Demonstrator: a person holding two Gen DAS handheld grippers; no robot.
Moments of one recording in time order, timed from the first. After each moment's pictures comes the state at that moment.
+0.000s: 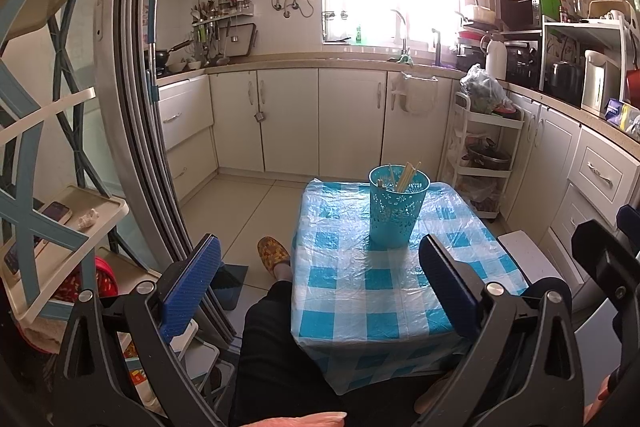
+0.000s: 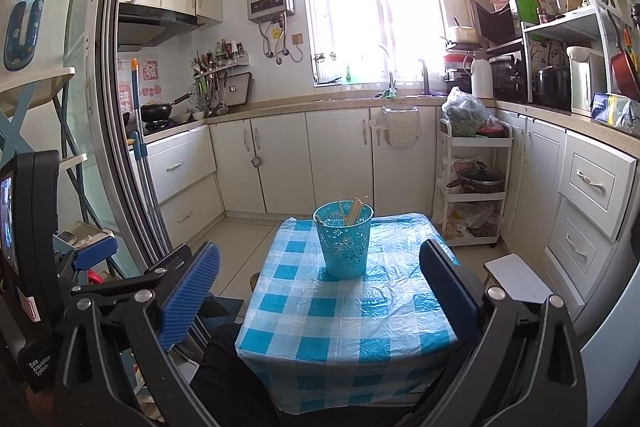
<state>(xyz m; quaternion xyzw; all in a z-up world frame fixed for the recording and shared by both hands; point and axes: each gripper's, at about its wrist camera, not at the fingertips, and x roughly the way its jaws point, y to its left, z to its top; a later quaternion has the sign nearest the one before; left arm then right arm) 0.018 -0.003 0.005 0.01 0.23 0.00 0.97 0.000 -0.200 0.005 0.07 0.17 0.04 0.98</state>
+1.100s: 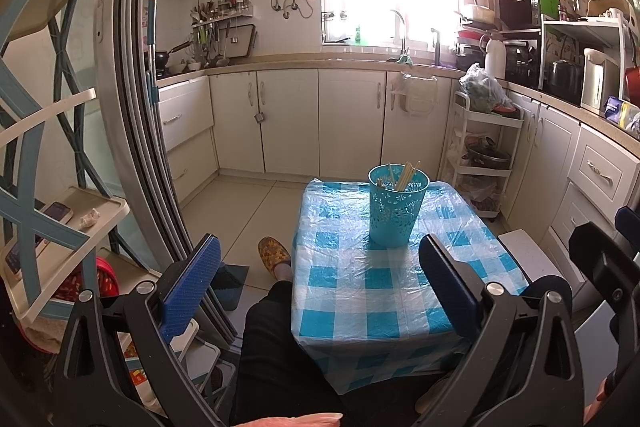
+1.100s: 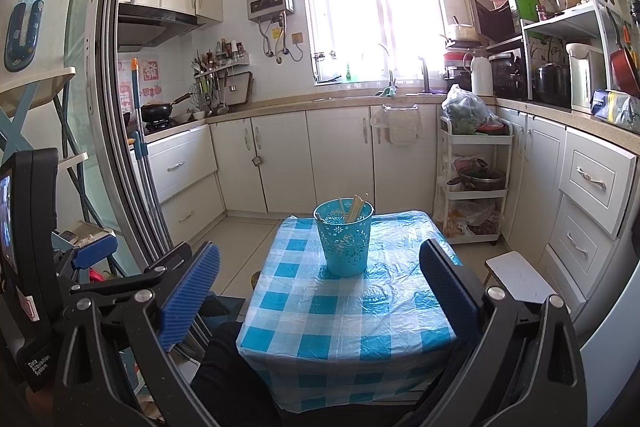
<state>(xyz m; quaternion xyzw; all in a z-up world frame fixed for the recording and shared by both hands) 0.020 -0.002 0.007 0.01 0.23 0.00 0.97 -0.001 -0.200 0.006 0.07 0.18 0.04 0.98</state>
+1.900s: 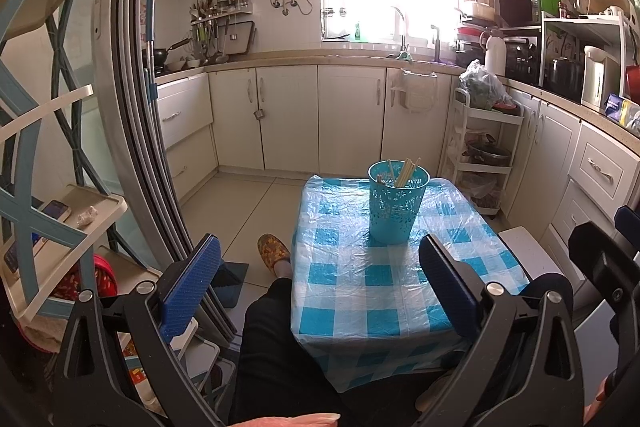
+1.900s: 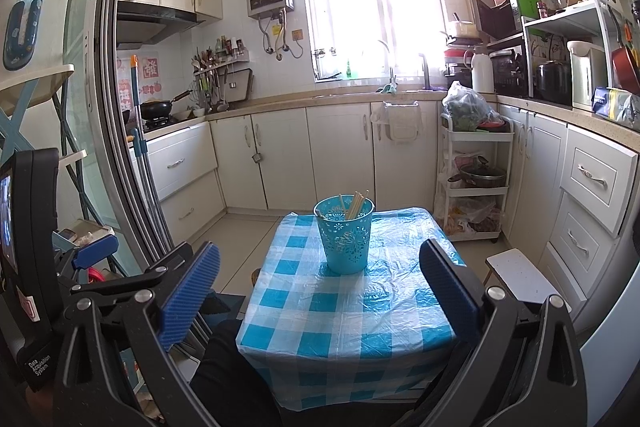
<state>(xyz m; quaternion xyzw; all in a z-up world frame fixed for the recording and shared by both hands) 0.020 -0.001 0.006 0.01 0.24 0.00 0.97 0.001 -0.199 0.002 0.07 0.18 0.04 0.98</state>
